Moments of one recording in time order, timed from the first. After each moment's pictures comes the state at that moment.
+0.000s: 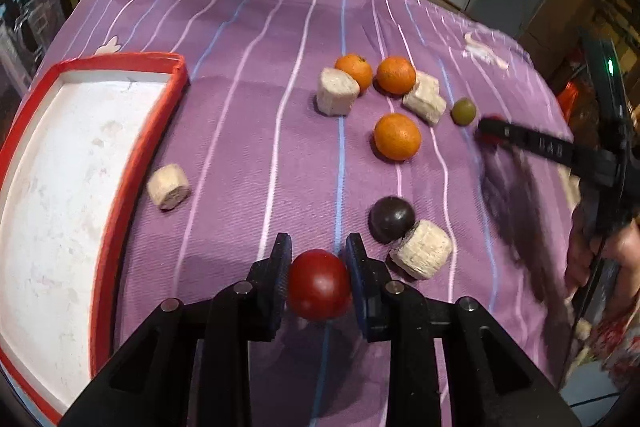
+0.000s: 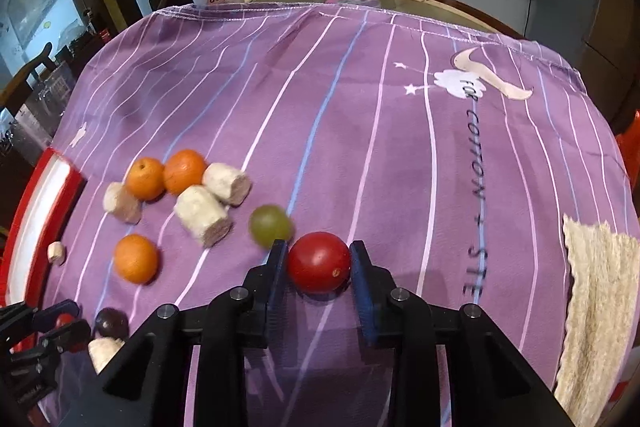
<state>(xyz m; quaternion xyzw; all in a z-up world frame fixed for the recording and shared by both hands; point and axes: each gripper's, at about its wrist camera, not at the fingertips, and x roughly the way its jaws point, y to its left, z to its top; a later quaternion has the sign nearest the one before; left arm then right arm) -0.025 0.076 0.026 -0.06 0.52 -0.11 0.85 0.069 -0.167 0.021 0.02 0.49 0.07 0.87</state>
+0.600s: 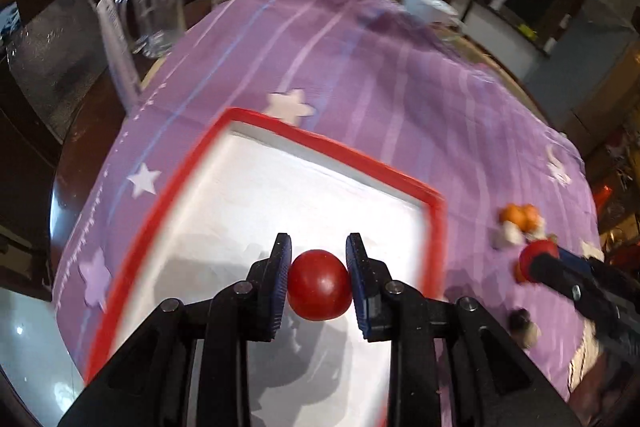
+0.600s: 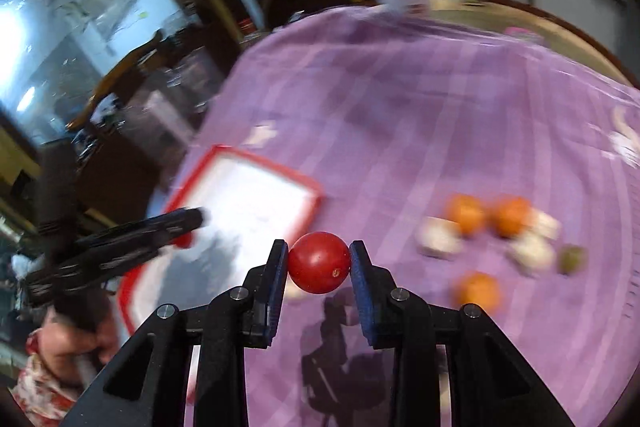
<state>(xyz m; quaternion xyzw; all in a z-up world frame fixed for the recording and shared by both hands) 0.046 0.277 0.059 -0.12 0.50 -0.01 0.86 0.052 0.046 0.088 0.07 0.48 0.25 0.84</state>
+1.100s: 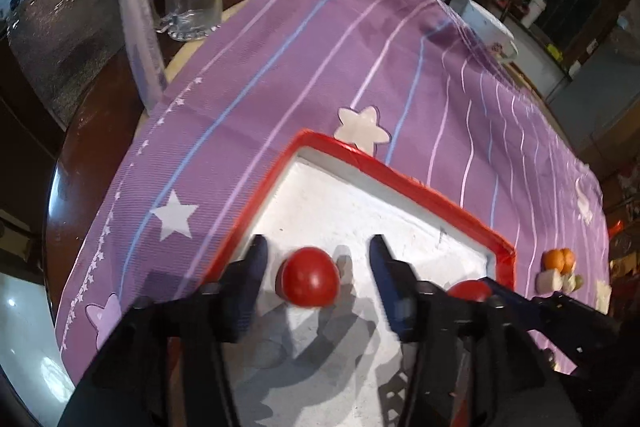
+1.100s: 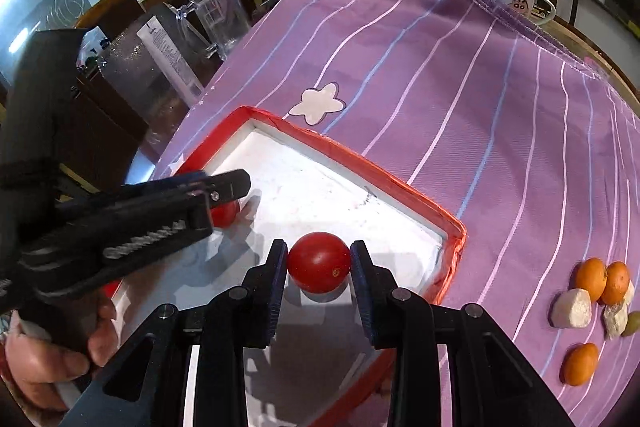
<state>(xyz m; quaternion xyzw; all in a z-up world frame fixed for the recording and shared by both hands) 0.077 0.331 0.035 -0.16 0.50 0.02 0.85 0.090 0.175 0.035 -0.03 0.51 0.25 0.82</state>
